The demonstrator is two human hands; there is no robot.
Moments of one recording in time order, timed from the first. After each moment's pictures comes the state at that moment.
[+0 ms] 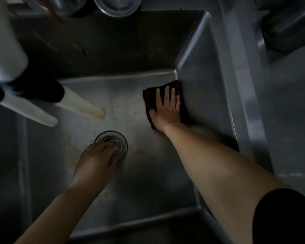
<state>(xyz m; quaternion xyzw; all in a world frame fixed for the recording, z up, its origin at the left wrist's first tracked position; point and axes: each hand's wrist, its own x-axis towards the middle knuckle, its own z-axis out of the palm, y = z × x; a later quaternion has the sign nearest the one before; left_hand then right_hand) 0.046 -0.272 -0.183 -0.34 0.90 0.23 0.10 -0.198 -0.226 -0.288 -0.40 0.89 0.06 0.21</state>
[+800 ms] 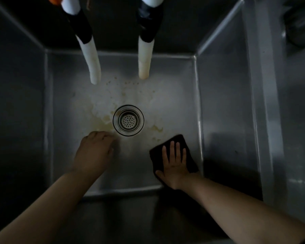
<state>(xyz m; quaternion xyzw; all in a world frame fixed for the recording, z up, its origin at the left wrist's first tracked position) 0.141 -0.268 -0.180 -0.35 0.89 0.21 0.18 -0.021 -0.055 -0.261 -0.47 0.76 0.23 0.39</state>
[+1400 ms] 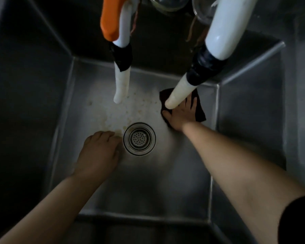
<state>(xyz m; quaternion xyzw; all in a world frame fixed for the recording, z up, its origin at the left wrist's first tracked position) 0.126 -0.300 -0.185 -0.42 0.88 0.20 0.13 -0.154 -0.278 -0.268 -0.50 0.82 0.15 0.23</state>
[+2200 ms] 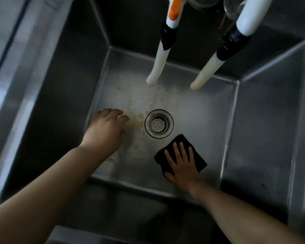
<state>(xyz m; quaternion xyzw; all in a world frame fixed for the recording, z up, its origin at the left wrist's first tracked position) 0.169 -0.299 -0.133 -0.44 0.88 0.14 0.09 -0.028 -0.090 -0.265 -0.69 0.68 0.14 0.17</state>
